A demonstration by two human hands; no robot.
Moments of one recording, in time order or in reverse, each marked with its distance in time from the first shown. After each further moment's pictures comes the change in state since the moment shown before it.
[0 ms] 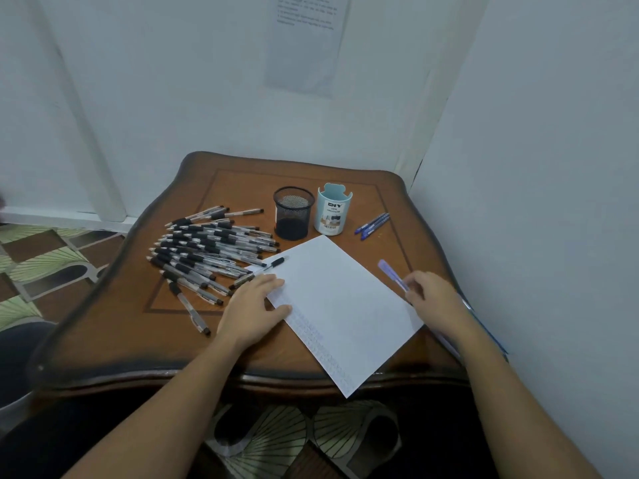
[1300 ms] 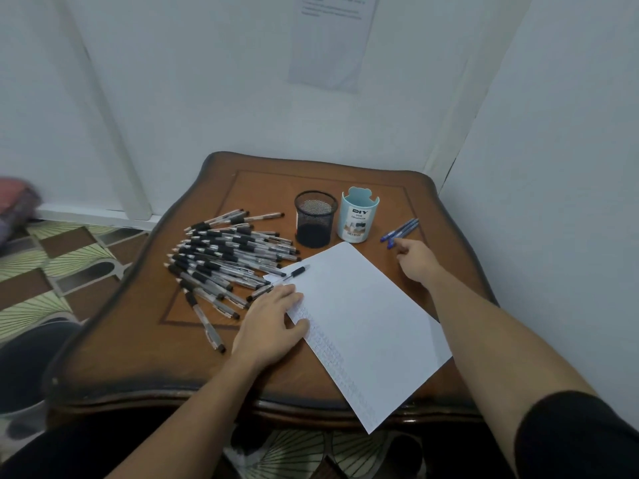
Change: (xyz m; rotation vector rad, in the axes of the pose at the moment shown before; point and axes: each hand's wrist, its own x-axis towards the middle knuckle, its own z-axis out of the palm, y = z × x) left_hand 0.006 -0.004 0.003 0.089 0.016 0.014; right_hand 0.154 -0.024 0.050 0.084 -0.092 0.208
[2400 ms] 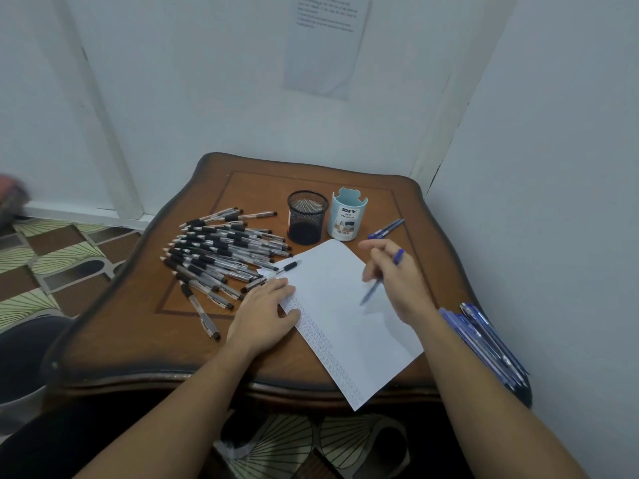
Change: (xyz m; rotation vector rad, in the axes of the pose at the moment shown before) left_hand -0.004 0.005 -0.002 0.033 -0.019 0.018; right_hand -0.137 -0.040 -0.009 0.752 0.020 -0.275
